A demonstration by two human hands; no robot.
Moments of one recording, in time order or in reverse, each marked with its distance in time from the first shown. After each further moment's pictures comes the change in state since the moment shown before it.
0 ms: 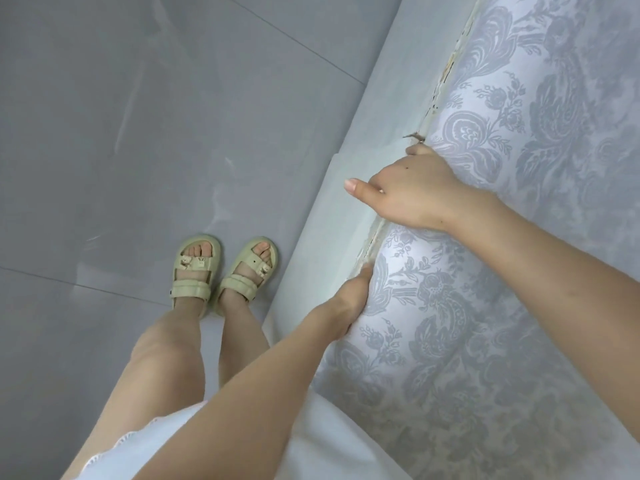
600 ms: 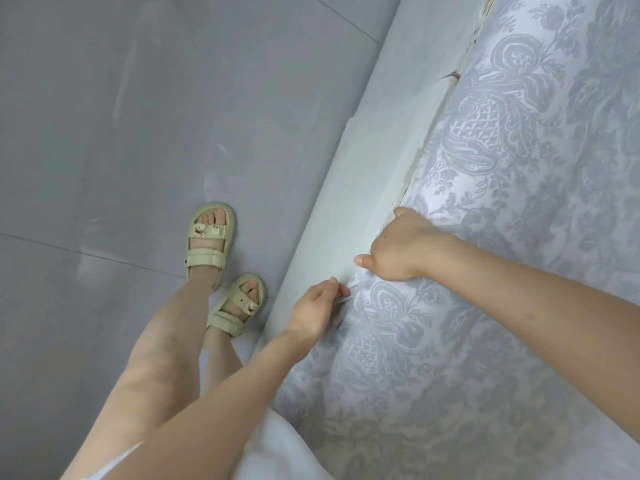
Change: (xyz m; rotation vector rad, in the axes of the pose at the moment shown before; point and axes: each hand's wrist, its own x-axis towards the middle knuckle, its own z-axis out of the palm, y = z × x) left_hand -0.021 -0.124 -0.071 0.105 0.285 0.227; right_hand -0.035 -0.096 0.089 -0.243 -0.482 -0.136
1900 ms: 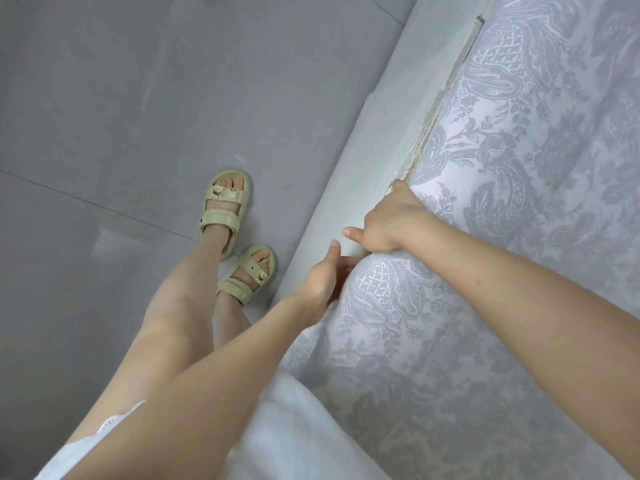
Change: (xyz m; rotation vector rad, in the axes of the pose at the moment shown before) left_hand -0.022 -0.049 0.010 -0.320 -0.149 -0.087; right_hand 0.011 -0.066 0.040 -0.125 0.064 0.111
